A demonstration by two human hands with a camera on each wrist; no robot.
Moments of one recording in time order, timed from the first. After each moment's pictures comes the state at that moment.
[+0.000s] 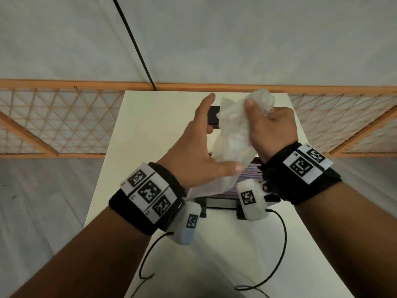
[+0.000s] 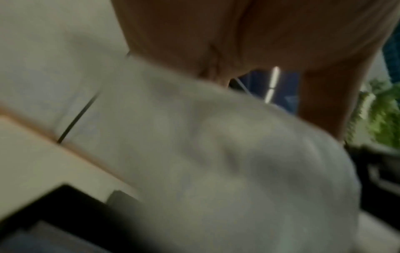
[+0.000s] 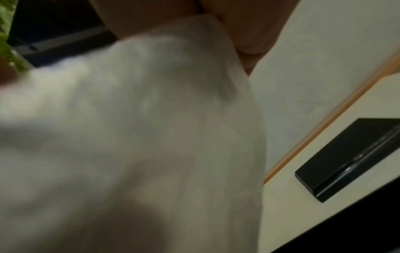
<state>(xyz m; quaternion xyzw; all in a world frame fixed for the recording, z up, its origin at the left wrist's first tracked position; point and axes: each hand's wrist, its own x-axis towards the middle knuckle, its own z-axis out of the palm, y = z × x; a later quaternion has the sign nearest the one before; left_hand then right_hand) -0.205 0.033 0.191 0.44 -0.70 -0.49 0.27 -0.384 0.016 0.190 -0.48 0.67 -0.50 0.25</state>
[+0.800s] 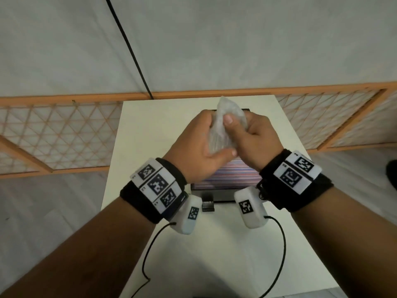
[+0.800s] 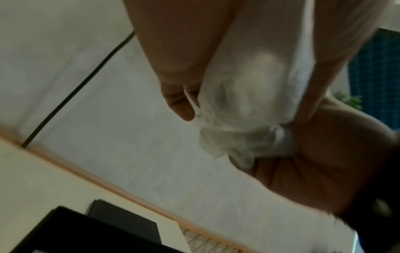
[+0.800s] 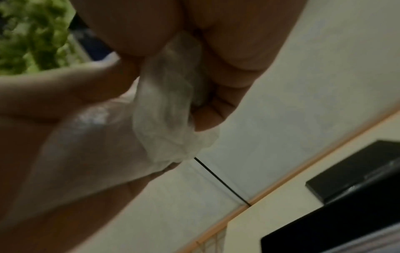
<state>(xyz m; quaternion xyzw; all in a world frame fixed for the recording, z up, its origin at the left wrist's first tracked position) -0.179 0.049 0.203 0.36 -0.77 -0.40 0.34 -0.337 0.065 0.202 -0.60 0.59 -0.46 0.30</state>
